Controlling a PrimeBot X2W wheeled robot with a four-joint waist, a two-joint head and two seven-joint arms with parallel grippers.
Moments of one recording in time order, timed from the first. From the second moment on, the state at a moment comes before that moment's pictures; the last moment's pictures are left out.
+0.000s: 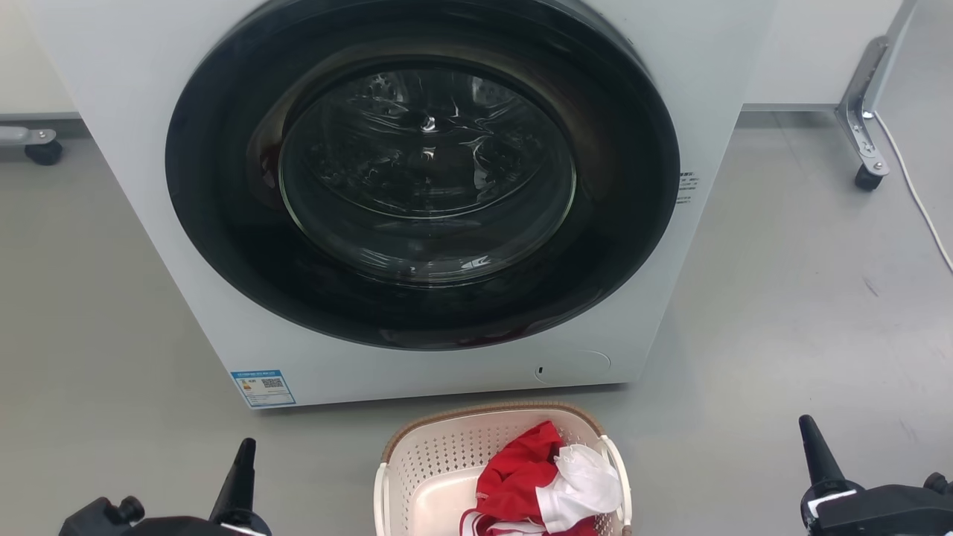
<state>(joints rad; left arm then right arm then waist) 0.03 0.06 0.00 0.17 -1.11 -0.03 0.07 -0.02 -0.11 0.01 0.20 1.16 0.03 0.05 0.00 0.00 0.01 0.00</state>
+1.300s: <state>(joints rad) -0.08 0.04 0.09 0.29 -1.60 -0.12 0.11 -0.09 -0.05 -0.13 0.30 1.60 0.12 0.11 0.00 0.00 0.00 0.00</state>
